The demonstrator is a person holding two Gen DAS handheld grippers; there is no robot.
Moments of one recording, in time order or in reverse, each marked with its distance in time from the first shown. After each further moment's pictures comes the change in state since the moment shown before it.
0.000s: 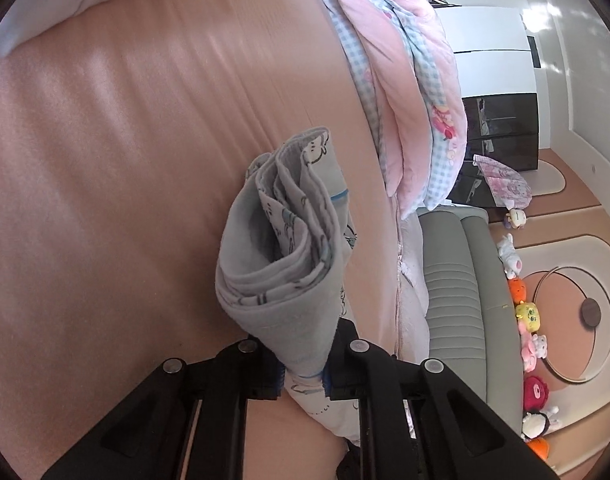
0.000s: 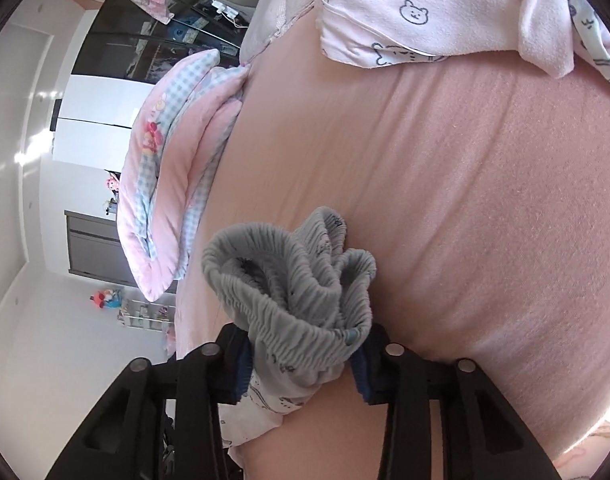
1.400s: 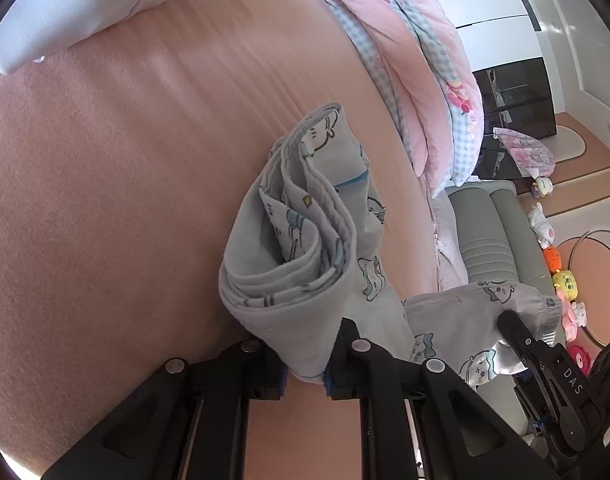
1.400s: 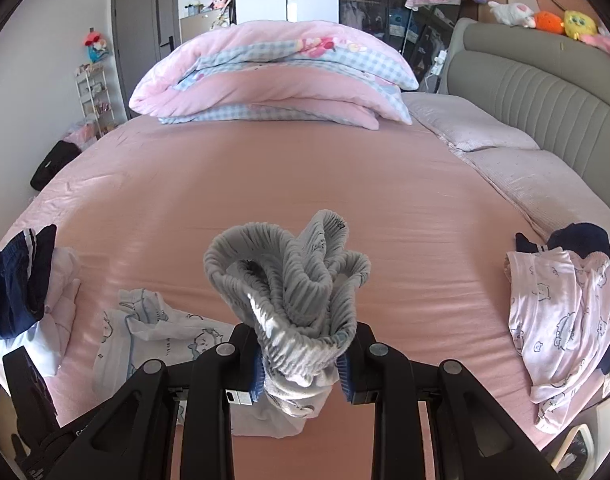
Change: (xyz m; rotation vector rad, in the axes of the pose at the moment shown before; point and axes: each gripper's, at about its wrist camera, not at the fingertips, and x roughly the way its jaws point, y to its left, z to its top) left arm -0.005 0.018 -0.017 0.099 0.025 0.109; right arm 0.021 0.207 -0.108 -1.104 -0.021 -0.421
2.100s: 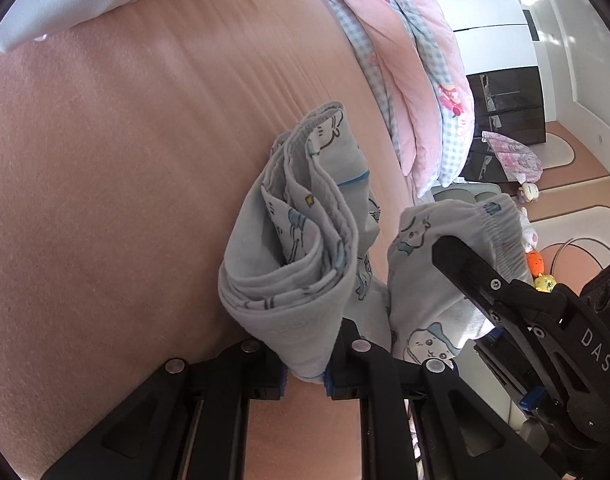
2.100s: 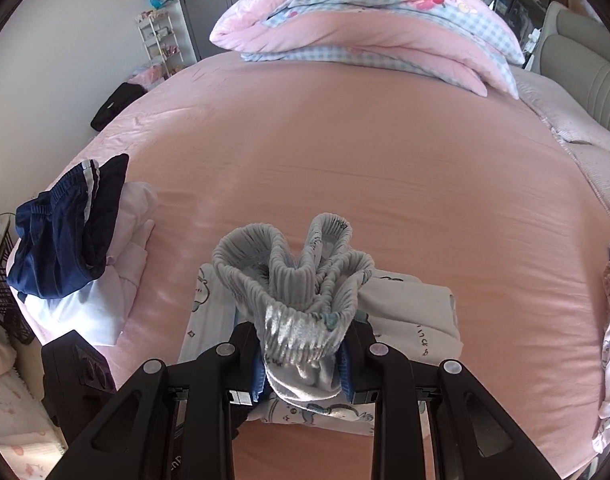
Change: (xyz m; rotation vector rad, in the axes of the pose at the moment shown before) left arm 0.002 0.006 0.002 -0.040 0.029 -0.078; right arm 0.044 0.085 -0.007 -0.111 0.211 0.260
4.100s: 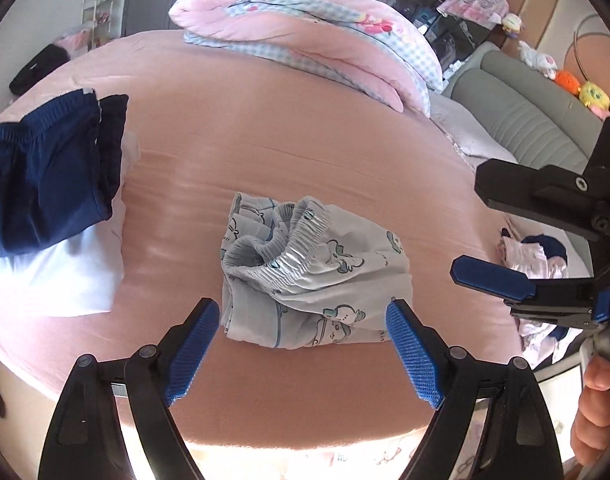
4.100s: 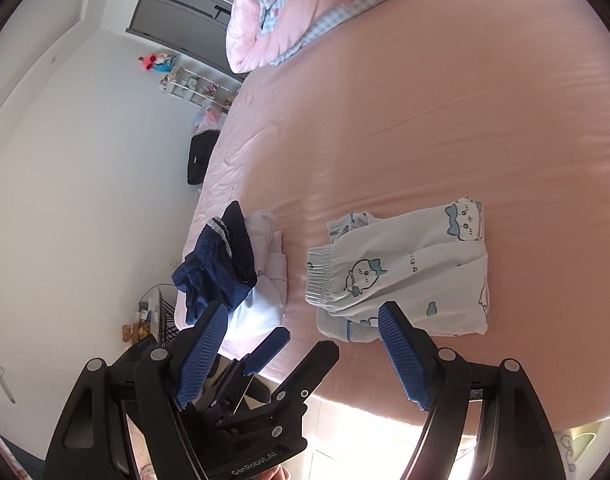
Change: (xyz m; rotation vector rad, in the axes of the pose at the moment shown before) left arm -0.053 -0.118 -0.024 0.711 -0.003 0.442; right arm -0.061 -0.082 -0.010 0.430 0.118 0.568
